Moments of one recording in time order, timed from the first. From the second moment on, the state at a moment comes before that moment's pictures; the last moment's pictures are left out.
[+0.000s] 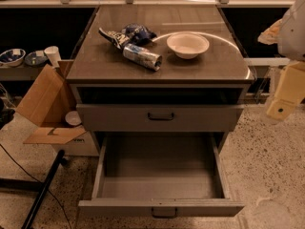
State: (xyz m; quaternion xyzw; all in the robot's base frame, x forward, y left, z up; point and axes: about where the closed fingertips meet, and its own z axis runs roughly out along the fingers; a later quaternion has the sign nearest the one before) arm 0.438 -0.216 0.978 -0.60 0.78 -0.04 0.16
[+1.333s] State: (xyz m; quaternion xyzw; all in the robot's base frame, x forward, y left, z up) arm 0.510 -0.190 1.032 -0.61 0.76 -0.05 0.22
